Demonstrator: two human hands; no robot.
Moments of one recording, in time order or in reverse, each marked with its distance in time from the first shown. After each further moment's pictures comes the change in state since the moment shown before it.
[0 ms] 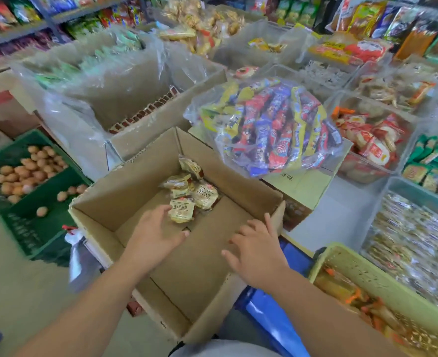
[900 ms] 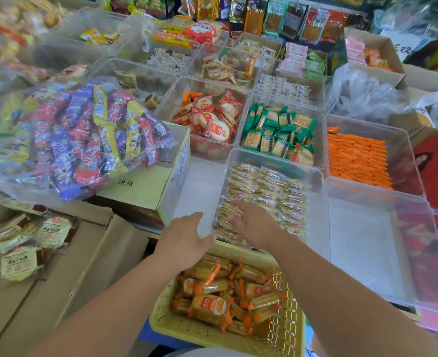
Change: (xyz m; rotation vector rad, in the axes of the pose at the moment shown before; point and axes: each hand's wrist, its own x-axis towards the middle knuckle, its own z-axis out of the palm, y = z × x) left_hand -0.020 0.276 0.239 0.264 -0.400 0.521; right_hand -0.140 0.285 -0.001 0.559 0.016 0.642
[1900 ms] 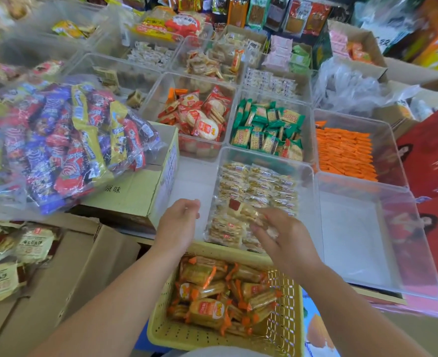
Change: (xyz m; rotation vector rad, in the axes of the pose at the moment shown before) left_hand 0.015 0.026 -0.027 -0.756 0.116 -0.258; right_hand -0.080 0.017 -0.019 0.190 0.542 -0.263
